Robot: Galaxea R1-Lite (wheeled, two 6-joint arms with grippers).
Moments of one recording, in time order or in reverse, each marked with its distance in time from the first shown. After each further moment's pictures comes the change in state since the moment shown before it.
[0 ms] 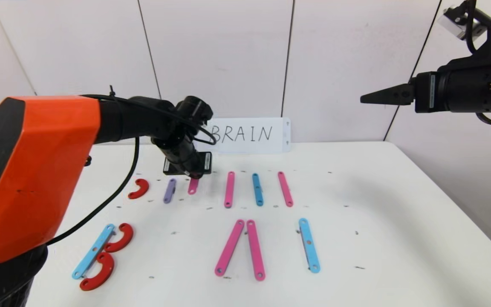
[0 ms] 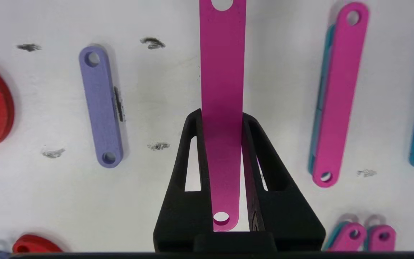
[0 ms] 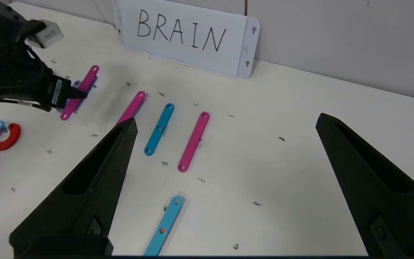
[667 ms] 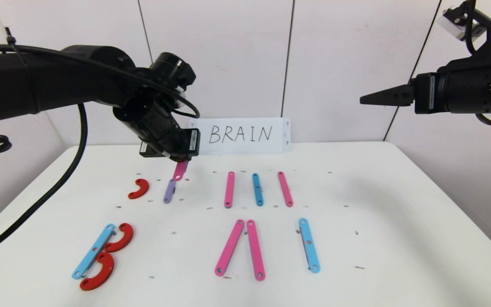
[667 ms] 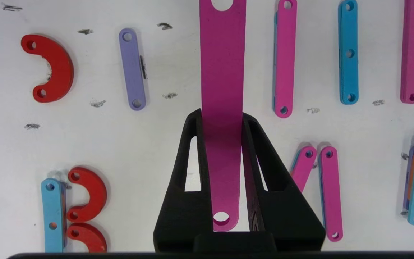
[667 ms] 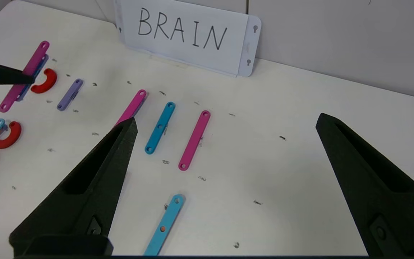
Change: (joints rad) left arm -0.033 -0.231 0.031 0.135 0.002 0.008; right arm 0.004 -0.002 0.004 0.001 0.000 -0.001
